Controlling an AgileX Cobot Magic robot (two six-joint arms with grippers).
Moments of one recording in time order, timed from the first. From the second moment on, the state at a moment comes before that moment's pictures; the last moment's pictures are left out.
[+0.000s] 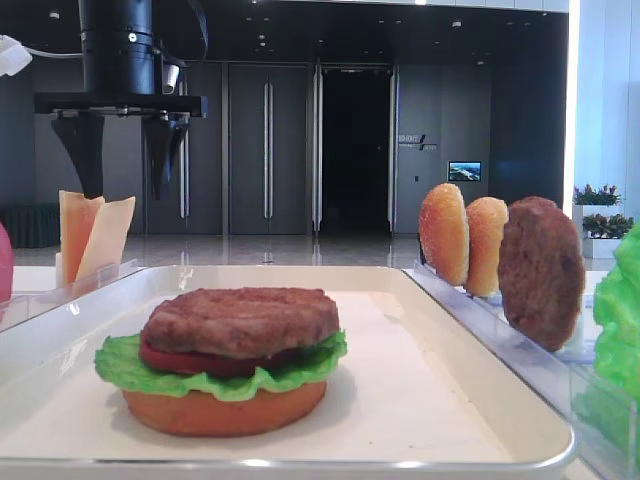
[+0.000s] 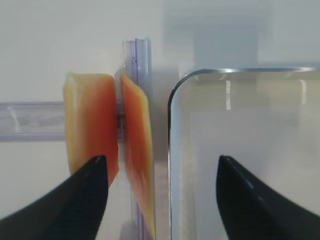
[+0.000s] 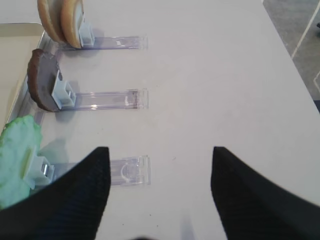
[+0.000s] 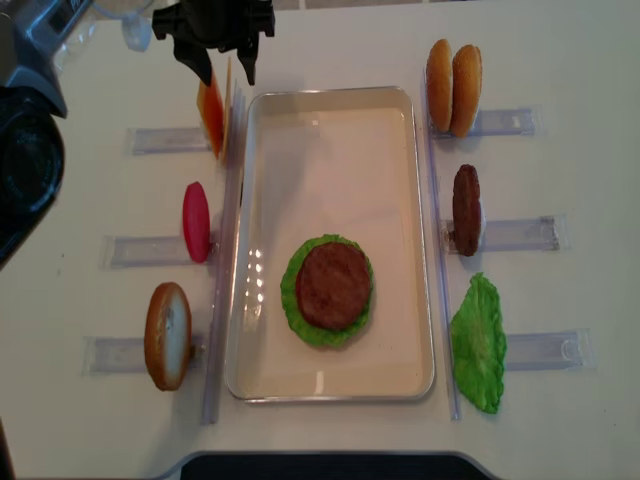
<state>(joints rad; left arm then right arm) -0.33 2.17 -1.97 0.12 1.24 -0.37 -0.05 -0.01 -0.50 0.09 1.14 -0.09</state>
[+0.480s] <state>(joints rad) -0.33 2.23 -1.97 0.12 1.24 -0.37 -0.05 -0.01 -0.50 0.09 1.14 -0.09</state>
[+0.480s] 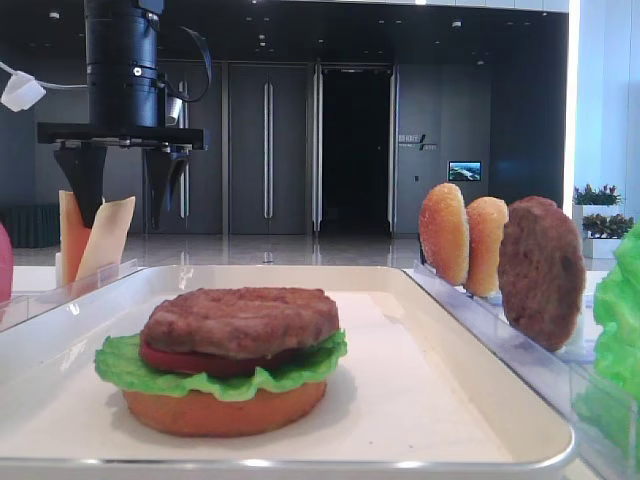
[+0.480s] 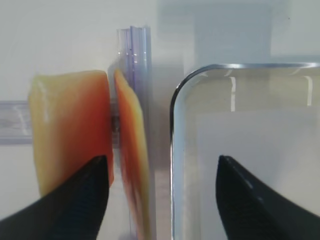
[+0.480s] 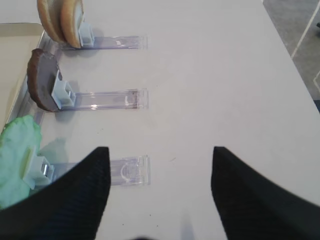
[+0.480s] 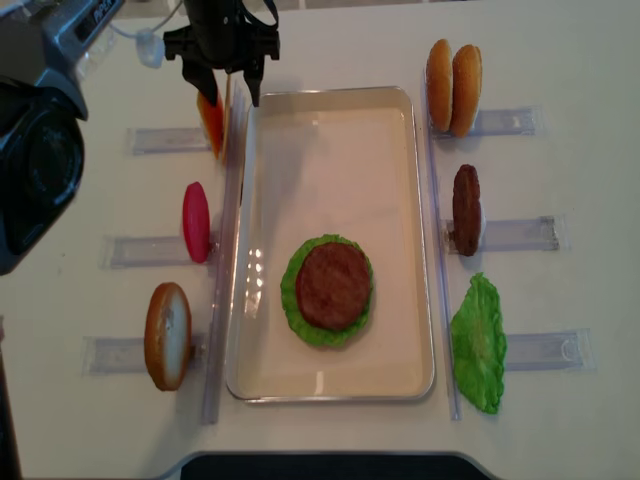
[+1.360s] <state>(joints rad) -0.33 2.23 -1.97 0.12 1.23 -0.35 -0.05 -0.01 -0.50 0.09 1.14 -0.09</state>
